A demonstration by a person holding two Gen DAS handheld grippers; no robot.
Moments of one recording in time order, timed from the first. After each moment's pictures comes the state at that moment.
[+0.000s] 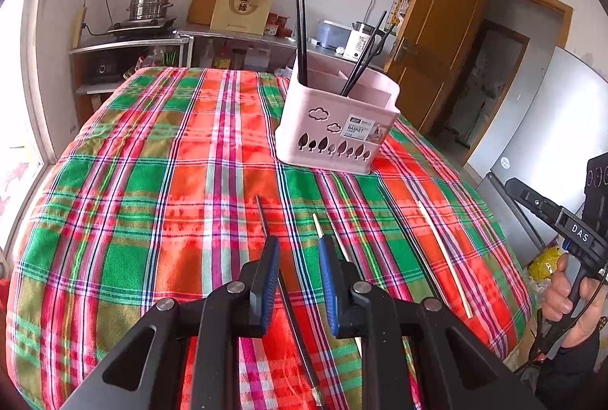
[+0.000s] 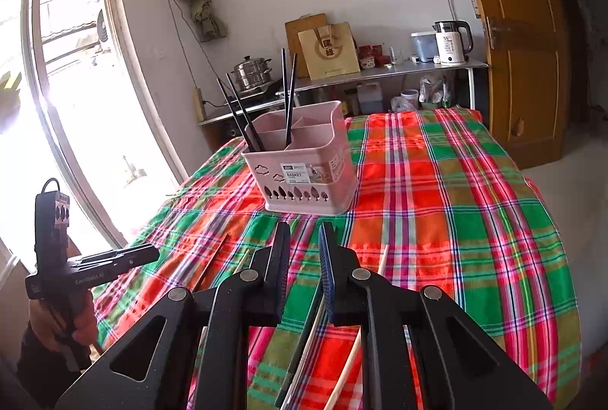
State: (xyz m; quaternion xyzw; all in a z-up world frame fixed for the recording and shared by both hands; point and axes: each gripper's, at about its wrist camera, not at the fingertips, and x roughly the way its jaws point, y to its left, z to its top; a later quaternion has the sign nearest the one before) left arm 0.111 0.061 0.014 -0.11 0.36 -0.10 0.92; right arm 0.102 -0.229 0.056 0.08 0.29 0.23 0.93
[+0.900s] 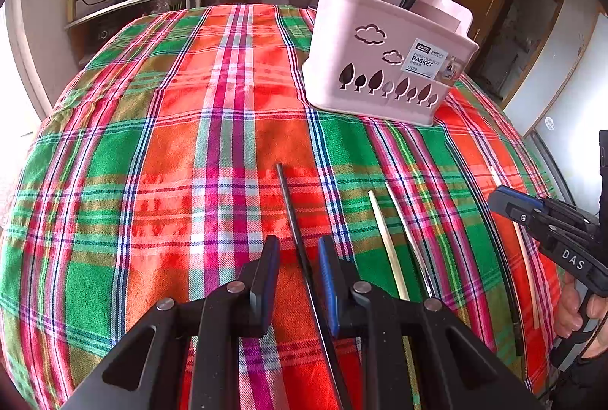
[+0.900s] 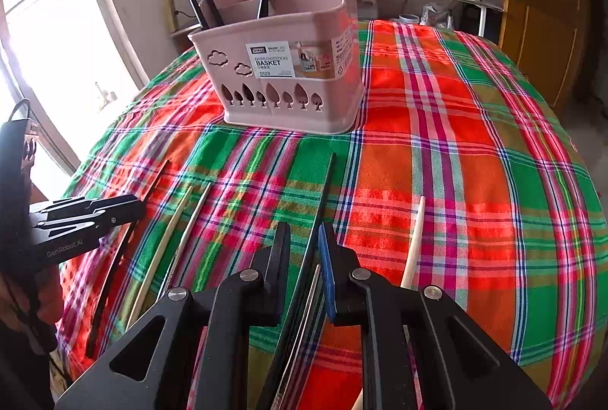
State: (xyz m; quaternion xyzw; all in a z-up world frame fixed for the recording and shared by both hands) left arm 0.194 0.048 -0.047 -0.07 0.47 -0.06 0.88; right arm 0.183 -0.172 -0.030 0.00 0.44 0.20 0.87
